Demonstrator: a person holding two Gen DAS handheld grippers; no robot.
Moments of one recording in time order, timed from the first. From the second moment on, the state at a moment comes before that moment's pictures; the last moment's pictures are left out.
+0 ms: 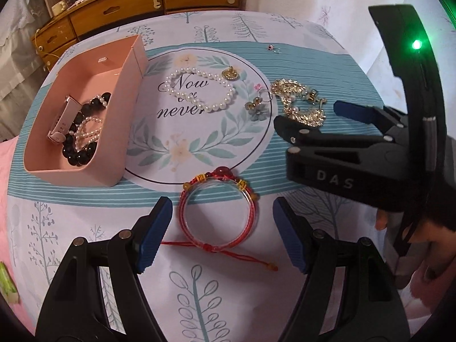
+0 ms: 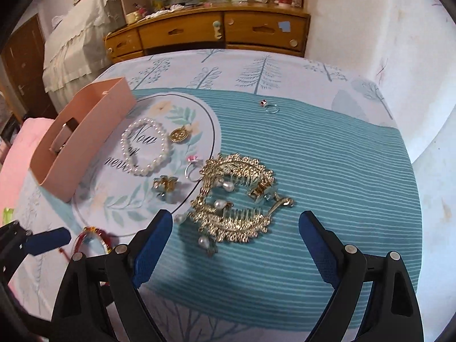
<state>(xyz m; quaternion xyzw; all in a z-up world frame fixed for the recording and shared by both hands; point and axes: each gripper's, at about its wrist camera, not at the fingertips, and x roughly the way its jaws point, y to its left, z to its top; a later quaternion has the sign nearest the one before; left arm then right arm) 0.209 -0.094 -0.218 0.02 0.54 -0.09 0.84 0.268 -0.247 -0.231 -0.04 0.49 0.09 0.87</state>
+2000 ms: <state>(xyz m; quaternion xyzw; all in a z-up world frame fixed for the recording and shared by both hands) 0.179 -0.061 -0.197 0.04 0.50 -0.09 0.86 0.244 -0.215 -0.220 -0.10 0.49 0.06 0.86</state>
